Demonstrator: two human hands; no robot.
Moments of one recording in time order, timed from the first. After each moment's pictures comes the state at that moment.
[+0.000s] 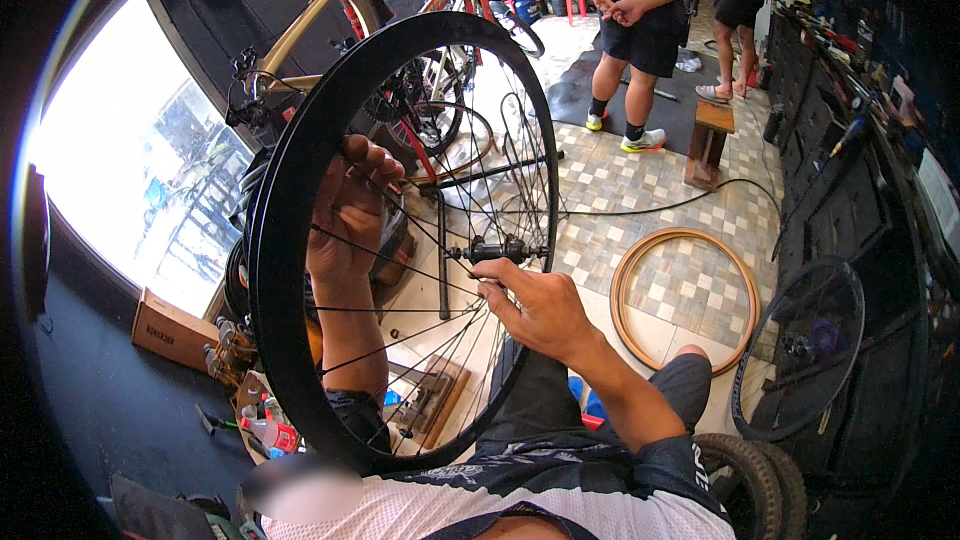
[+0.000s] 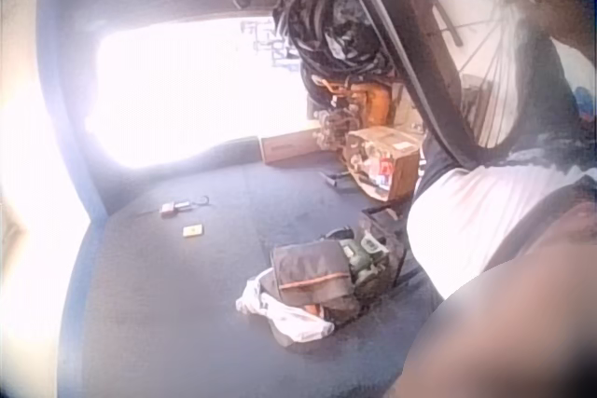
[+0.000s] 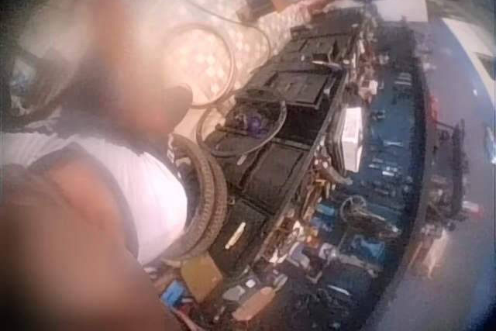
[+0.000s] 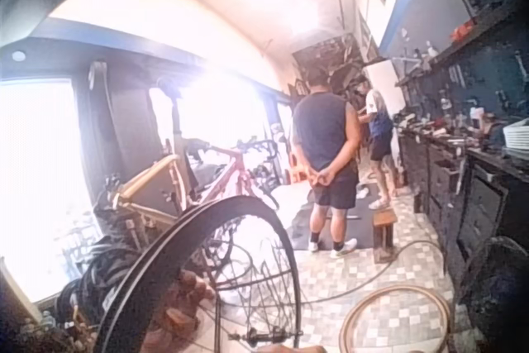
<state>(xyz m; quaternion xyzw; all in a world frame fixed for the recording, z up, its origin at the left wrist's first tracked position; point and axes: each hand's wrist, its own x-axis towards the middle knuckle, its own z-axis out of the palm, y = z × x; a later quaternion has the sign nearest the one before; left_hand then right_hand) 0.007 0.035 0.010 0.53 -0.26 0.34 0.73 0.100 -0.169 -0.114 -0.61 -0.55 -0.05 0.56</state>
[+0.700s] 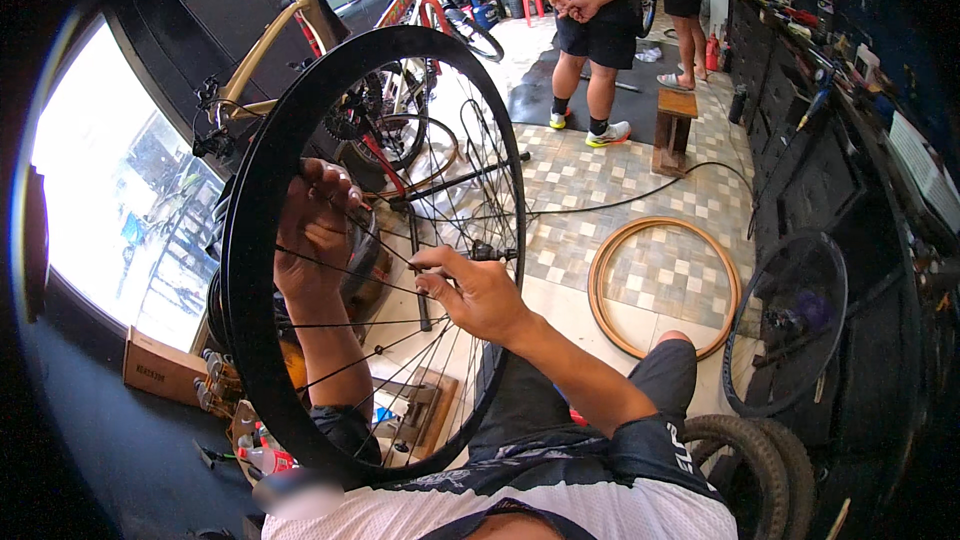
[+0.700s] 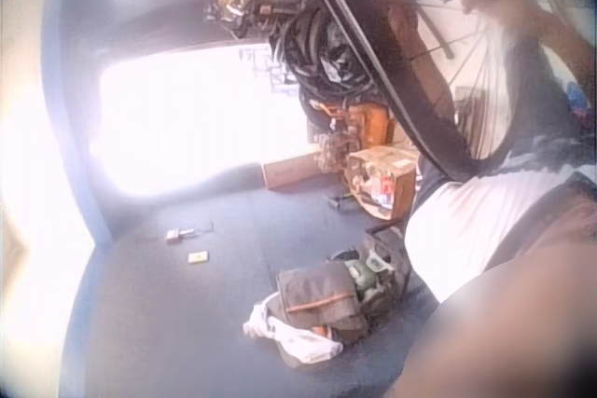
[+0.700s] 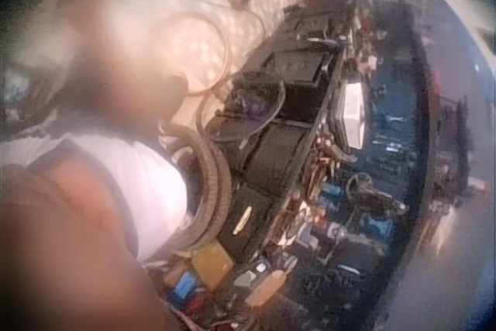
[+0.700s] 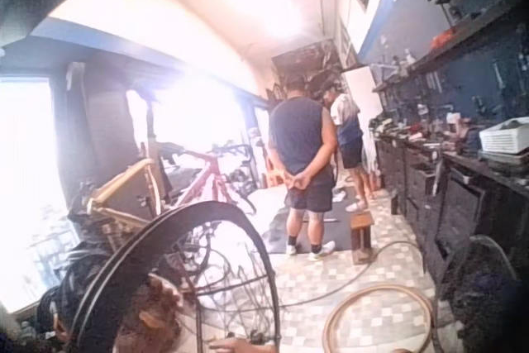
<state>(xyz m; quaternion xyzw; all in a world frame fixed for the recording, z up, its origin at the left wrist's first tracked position) 0.008 0.031 0.006 0.49 -0.20 0.33 0.79 0.098 -0.123 -0.128 -0.52 -0.52 -0.02 0.68</state>
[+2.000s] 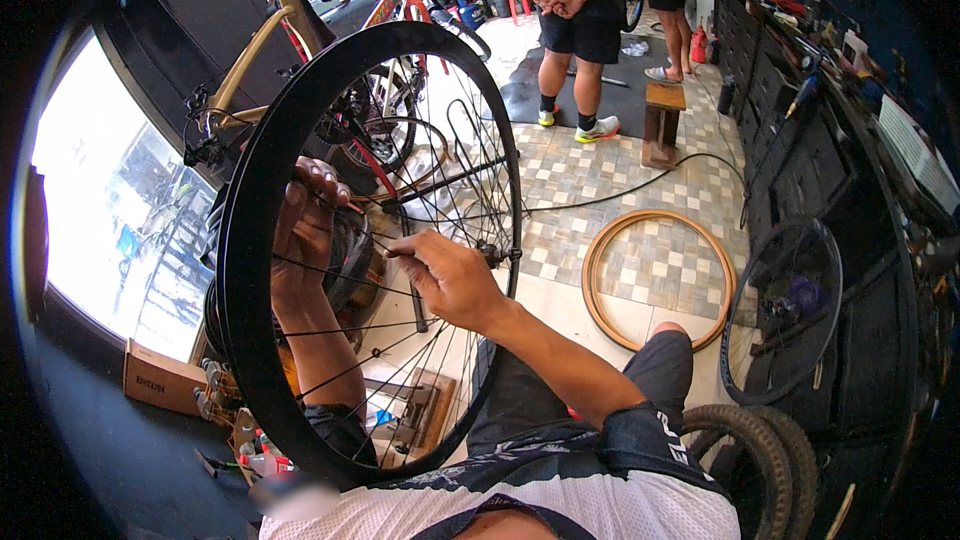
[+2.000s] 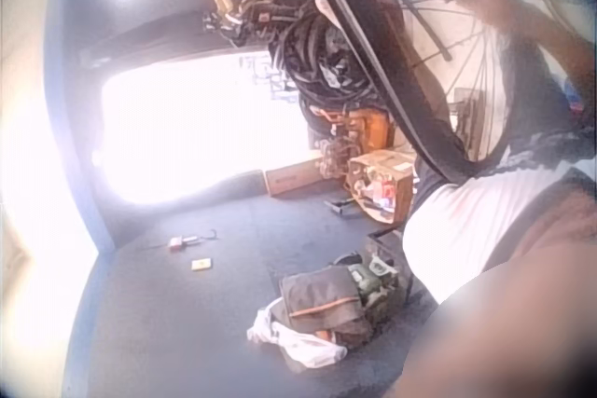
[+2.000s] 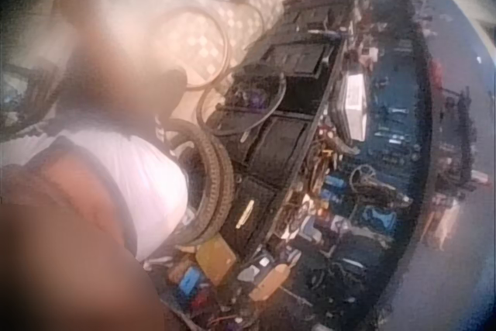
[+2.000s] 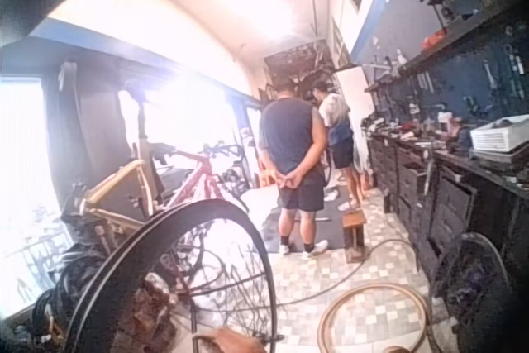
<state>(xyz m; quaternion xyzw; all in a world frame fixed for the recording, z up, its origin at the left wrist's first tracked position) 0.003 0.020 0.026 0.59 -0.17 0.35 0.71 0.099 -0.108 -0.108 -0.53 -0.53 -0.12 0.65</state>
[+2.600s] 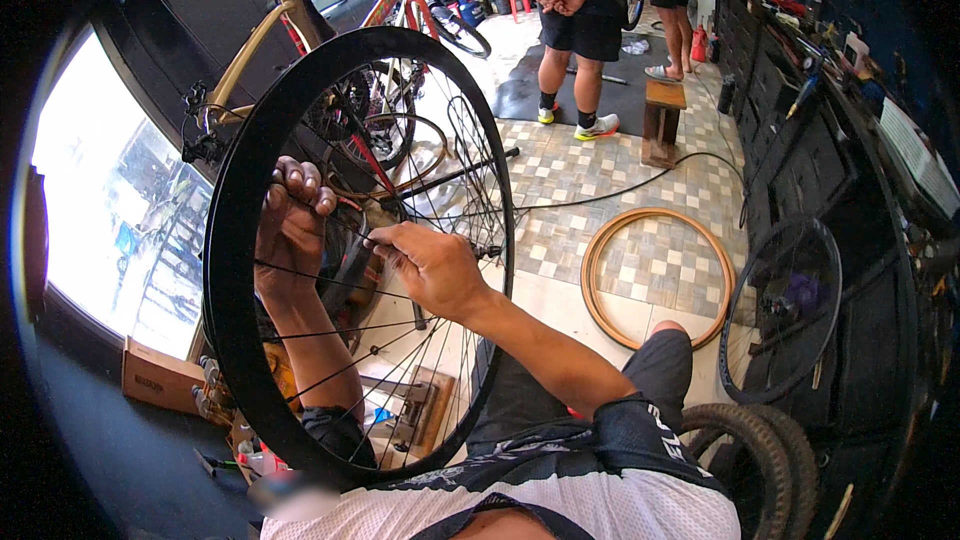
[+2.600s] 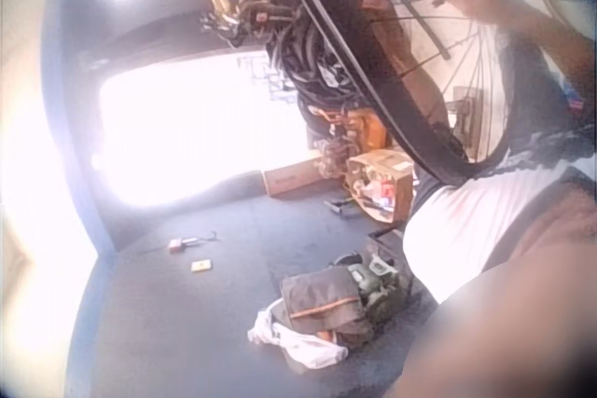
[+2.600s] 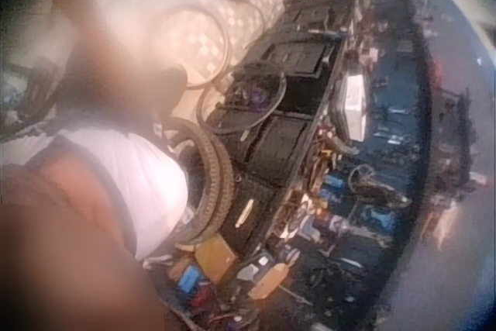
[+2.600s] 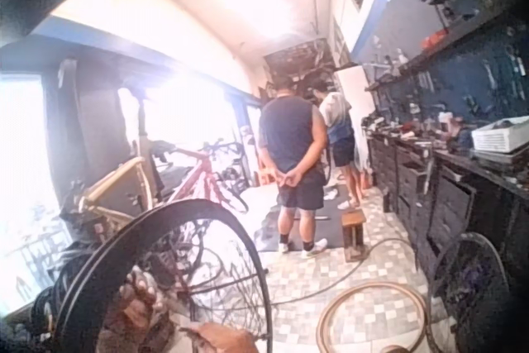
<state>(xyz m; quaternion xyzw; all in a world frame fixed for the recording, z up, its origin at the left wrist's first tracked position) -0.002 0.040 0.024 0.56 -0.21 0.30 0.74 0.096 -0.090 -0.096 -0.53 -0.51 -0.10 0.67</state>
